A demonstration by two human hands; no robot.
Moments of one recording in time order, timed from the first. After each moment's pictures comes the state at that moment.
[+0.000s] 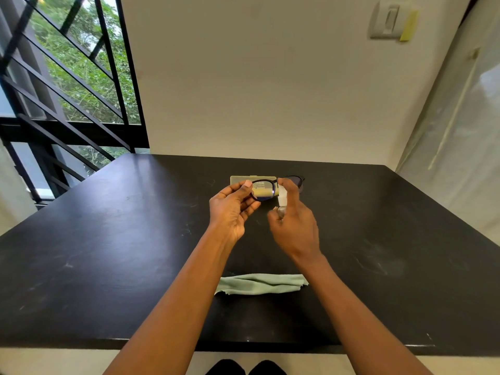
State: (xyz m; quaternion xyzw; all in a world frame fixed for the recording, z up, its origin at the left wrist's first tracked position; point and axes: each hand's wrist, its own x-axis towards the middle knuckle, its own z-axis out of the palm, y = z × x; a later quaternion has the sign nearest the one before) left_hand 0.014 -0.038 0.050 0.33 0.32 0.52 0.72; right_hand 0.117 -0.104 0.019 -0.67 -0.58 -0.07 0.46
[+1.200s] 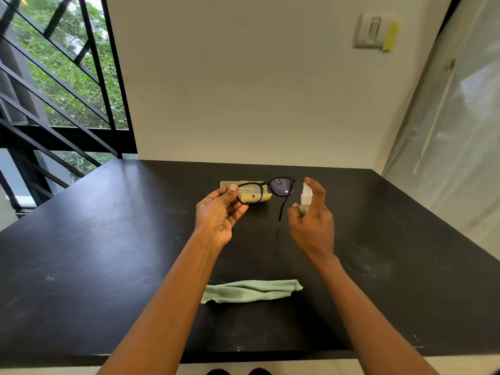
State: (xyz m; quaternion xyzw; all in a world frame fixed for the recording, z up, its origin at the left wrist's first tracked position) left_hand 0.009 -0.039 0.057 0.31 0.33 0.51 0.73; right_hand 0.164 -0.106 0.014 -0.68 -0.49 -0.12 0.53
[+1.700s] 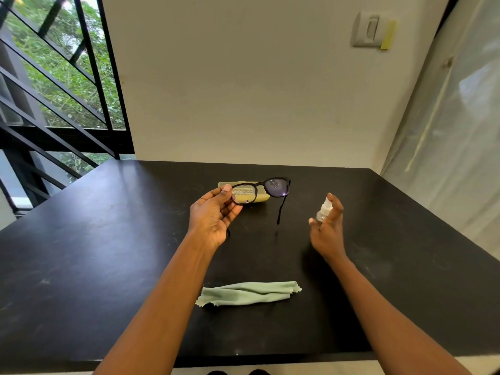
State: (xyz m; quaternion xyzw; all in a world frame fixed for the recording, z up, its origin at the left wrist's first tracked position) left_hand 0.005 -0.033 0.055 0.30 0.34 0.51 0.73; right_hand 0.227 -0.096 -0.028 -0.69 -0.47 -0.02 0.55
